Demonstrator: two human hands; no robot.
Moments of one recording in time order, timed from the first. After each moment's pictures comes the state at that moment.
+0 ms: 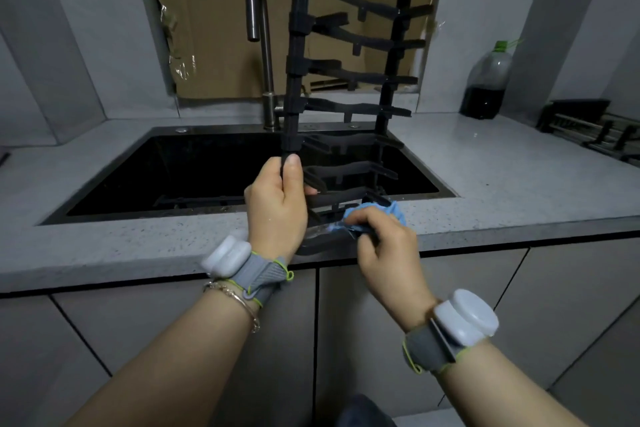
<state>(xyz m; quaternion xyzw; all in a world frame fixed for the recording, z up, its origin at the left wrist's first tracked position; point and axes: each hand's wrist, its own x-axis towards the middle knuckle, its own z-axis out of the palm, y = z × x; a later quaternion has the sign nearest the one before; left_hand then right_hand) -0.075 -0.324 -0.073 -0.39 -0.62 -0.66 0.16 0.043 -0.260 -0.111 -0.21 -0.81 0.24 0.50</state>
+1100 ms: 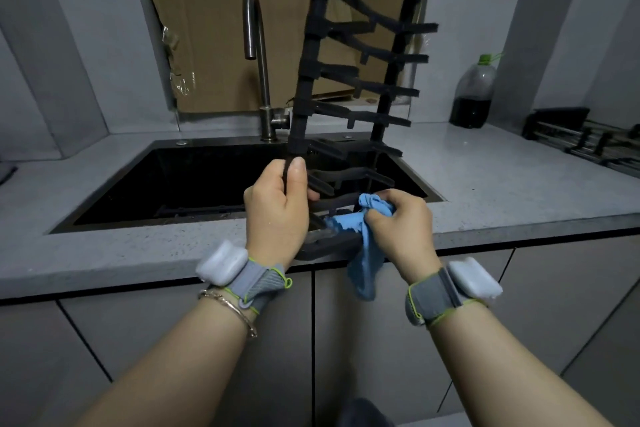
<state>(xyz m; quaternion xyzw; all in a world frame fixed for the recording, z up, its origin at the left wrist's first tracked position) -0.056 -0.339 -0.057 -0.44 -0.60 -0.65 0.17 0.058 -0.239 -0.075 -0.36 -0.76 0.31 0.43</state>
